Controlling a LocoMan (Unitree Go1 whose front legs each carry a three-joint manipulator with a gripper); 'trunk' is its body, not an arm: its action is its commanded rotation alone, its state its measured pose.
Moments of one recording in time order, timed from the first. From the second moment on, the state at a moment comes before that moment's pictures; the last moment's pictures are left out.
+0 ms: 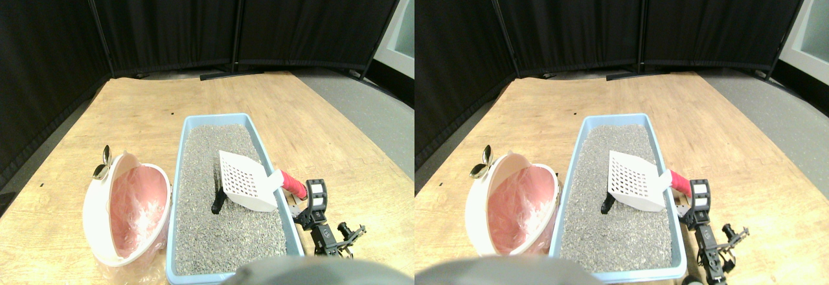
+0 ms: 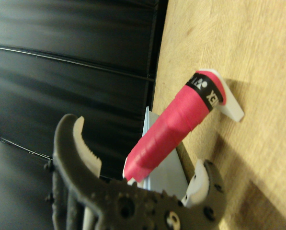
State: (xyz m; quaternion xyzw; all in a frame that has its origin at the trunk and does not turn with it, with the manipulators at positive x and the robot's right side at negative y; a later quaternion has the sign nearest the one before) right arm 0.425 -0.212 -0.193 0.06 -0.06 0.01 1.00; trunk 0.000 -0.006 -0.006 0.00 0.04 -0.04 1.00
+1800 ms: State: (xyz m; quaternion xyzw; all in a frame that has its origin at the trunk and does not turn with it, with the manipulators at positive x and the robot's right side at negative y) right arm 0.491 -0.222 -0.204 0.12 -0.01 0.00 0.99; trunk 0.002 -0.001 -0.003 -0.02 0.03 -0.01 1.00
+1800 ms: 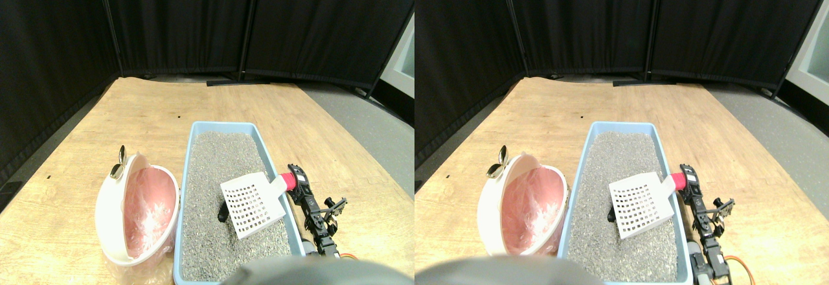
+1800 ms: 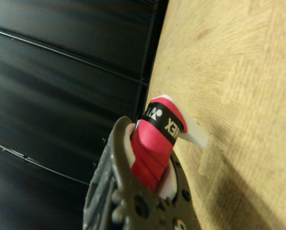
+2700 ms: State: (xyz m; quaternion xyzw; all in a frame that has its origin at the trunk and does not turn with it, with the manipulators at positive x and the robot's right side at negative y) right arm 0.463 -0.240 -0.114 -0.10 -0.06 0.06 0.99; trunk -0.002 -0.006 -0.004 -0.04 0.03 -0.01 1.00
